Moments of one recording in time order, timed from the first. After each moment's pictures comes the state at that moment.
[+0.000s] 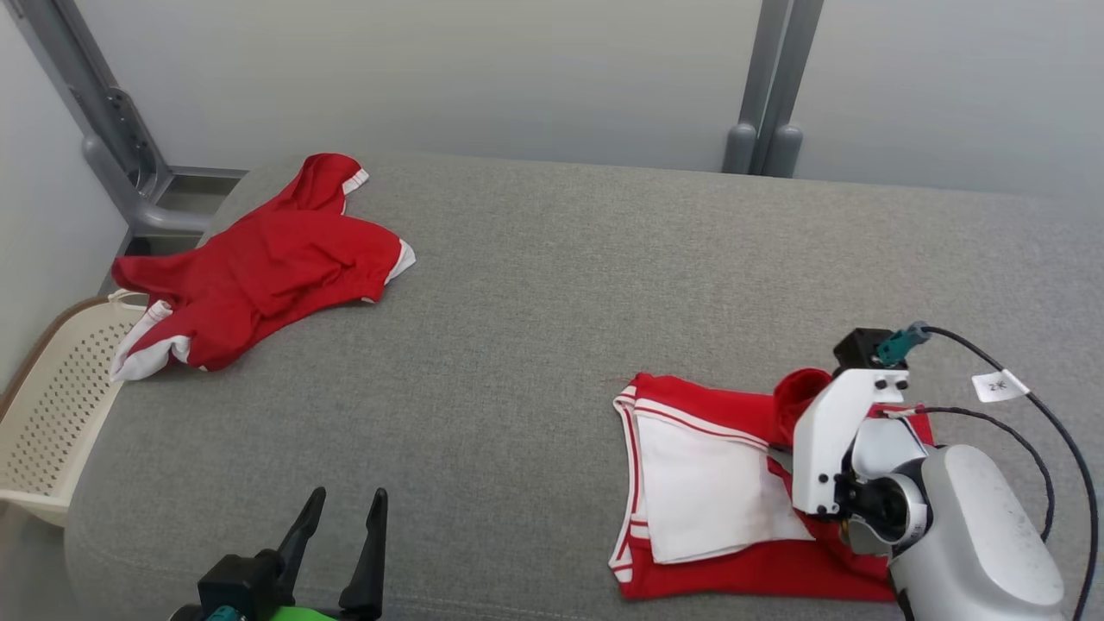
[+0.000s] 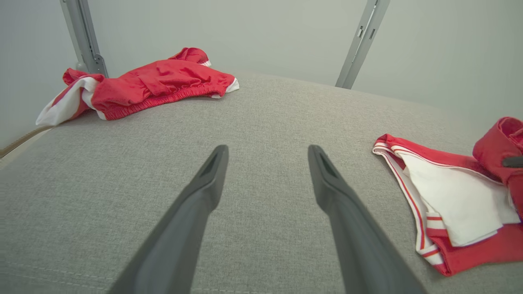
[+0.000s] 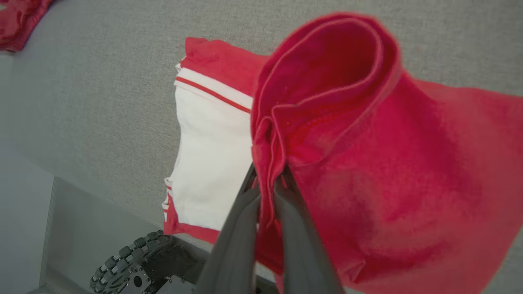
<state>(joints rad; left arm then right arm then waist) 0.05 0.16 -0.23 0.29 -0.38 -0.12 -0.26 -0.31 -0.05 -0.01 0.34 0.33 0.13 0.85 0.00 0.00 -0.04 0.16</state>
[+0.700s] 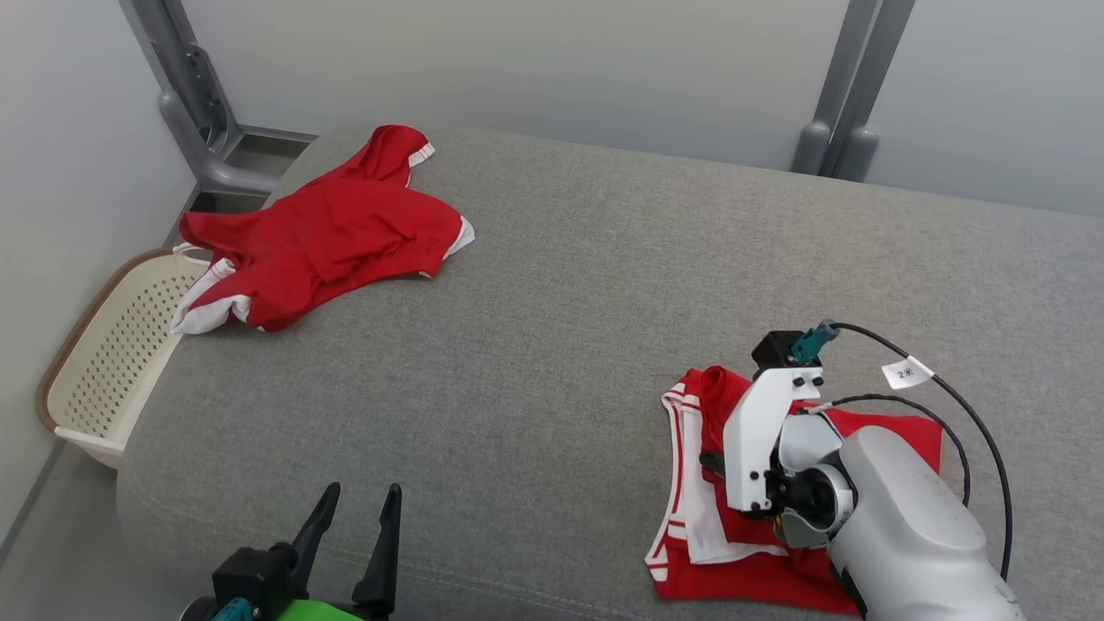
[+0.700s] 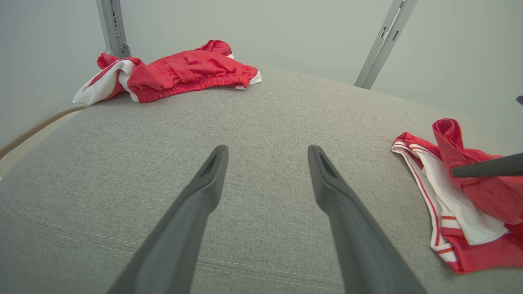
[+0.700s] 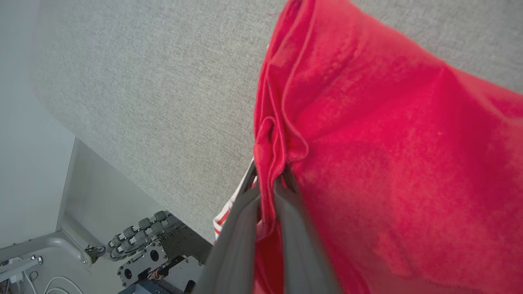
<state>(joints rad) 0.03 0.16 -0.26 0.31 -0.39 -0.12 -0.26 -0.48 -0.05 0.23 0.66 0.49 0.13 0.72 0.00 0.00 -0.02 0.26</state>
